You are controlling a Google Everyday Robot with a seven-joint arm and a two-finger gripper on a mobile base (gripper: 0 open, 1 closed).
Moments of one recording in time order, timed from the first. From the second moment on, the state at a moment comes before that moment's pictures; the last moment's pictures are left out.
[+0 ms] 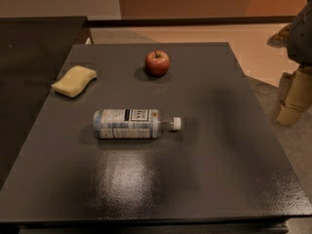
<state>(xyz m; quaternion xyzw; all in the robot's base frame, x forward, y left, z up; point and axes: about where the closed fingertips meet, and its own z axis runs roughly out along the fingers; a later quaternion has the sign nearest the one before) 0.438 -0.217 0.976 -0.60 0.78 -0.03 0.16</state>
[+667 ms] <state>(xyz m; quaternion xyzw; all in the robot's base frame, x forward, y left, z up) 0.434 -0.199 0.983 -0.63 0.76 -0.02 0.16</state>
